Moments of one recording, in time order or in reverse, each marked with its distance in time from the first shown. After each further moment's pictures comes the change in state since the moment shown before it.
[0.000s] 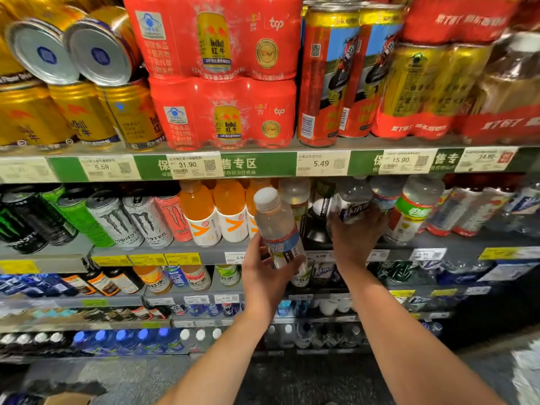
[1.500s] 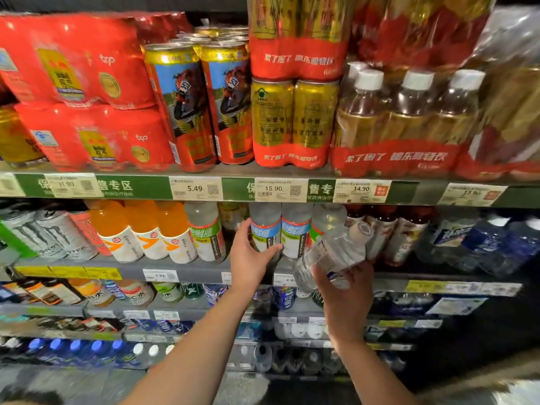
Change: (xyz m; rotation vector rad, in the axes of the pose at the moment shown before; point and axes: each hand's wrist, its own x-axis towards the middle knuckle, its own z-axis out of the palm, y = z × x) left_hand 0.039 0.000 0.179 0.311 0.054 0.063; right_hand 0.055 0.083 -0.151 0.584 -0.251 0.041
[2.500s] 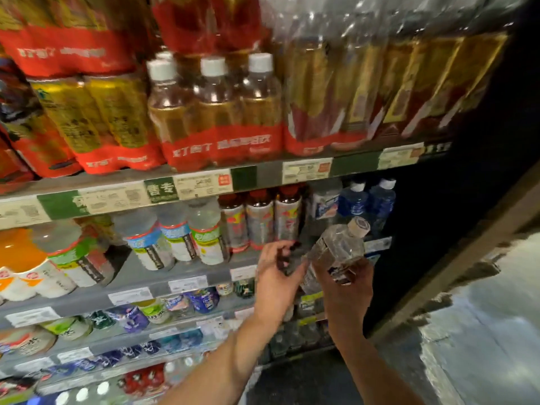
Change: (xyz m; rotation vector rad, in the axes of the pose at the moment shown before) left_hand -0.149 0.101 0.184 -0.112 -0.272 0.308; right_hand 0.054 0.017 -0.183 -0.144 0.366 0.118
